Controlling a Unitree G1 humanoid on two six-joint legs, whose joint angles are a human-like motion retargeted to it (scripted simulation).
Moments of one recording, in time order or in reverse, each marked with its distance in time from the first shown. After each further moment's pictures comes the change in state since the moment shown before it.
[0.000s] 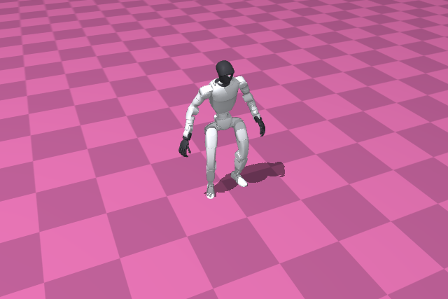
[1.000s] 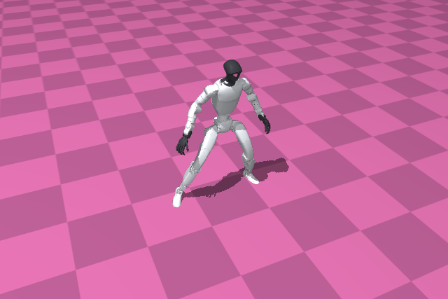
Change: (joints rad) left arm 0.083 0.201 -0.077 0.004 -0.040 -0.091 0.099; right arm 0.093 0.021 -0.057 -0.009 0.016 0.007 -0.108; waist -0.022 -0.029 -0.024; left_leg -0.083 0.219 -0.240 0.070 0.019 -0.111; right_leg 0.082 -0.373 0.055 -0.183 0.482 0.100
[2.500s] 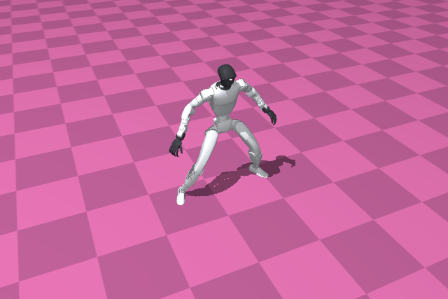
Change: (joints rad) left arm 0.142 0.110 0.175 -0.134 -0.084 0.005 -0.024; right arm 0.014 -0.212 0.071 -0.073 -0.010 0.023 0.044; waist -0.079 0.026 0.079; left_leg -0.061 0.154 0.122 0.121 0.123 -0.089; right_leg -0.162 -0.054 0.140 0.259 -0.310 0.142
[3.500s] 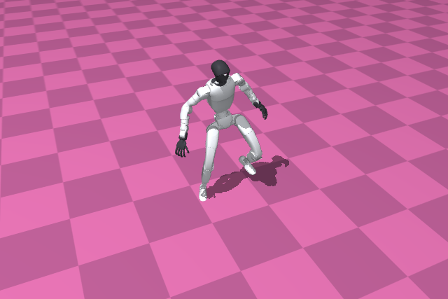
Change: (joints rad) left arm 0.083 -0.180 -0.011 -0.051 0.085 0.028 0.023; right arm 0.028 -0.044 0.107 -0.096 -0.050 0.004 0.052; waist 0.131 -0.030 -0.005; left_leg -0.205 -0.247 0.003 0.628 -0.100 0.064; right_leg 0.093 0.188 -0.098 -0.096 -0.098 -0.171
